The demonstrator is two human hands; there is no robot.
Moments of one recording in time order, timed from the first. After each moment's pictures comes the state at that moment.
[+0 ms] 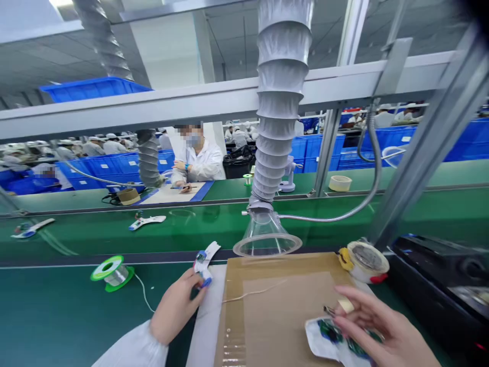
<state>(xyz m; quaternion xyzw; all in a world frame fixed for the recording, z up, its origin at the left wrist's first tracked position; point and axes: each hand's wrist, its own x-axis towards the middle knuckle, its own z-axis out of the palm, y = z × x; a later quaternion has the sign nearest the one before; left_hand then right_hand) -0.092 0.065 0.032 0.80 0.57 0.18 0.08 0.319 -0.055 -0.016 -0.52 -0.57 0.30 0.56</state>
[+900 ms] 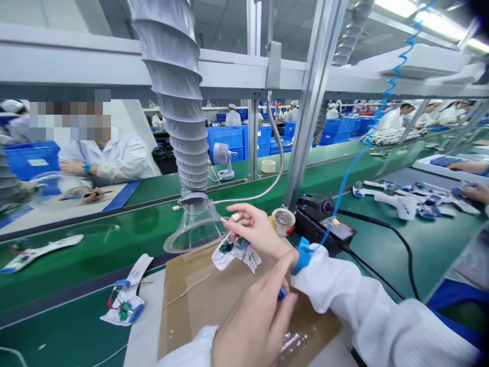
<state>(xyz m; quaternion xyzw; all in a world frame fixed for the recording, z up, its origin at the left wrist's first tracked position) 0.130 -0.036 0.082 0.86 0.19 0.23 0.41 0.279 0.037 0.075 -0.39 -0.52 0.40 0.65</state>
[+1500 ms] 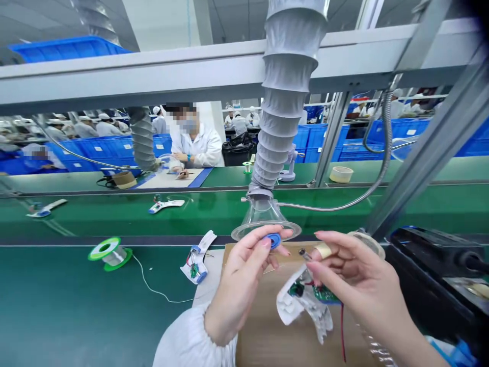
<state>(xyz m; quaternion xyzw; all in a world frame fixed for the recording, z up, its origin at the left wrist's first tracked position) 0.078 0.011 0.107 0.49 0.24 0.50 0.67 0.271 -0.028 0.081 -0.43 -0.57 0.29 0.64</state>
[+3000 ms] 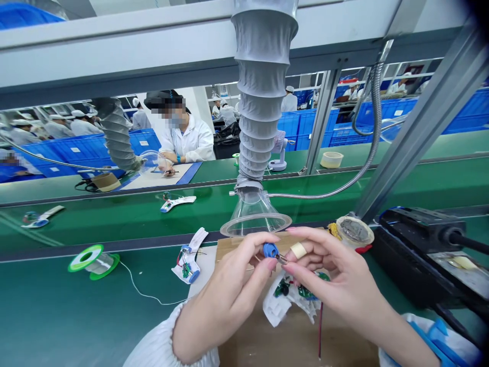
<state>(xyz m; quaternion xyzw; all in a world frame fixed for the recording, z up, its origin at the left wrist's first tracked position) 0.051 0.010 0.112 0.81 0.33 0.30 0.39 0.258 -0.027 0.090 -0.42 -0.59 0.34 0.60</state>
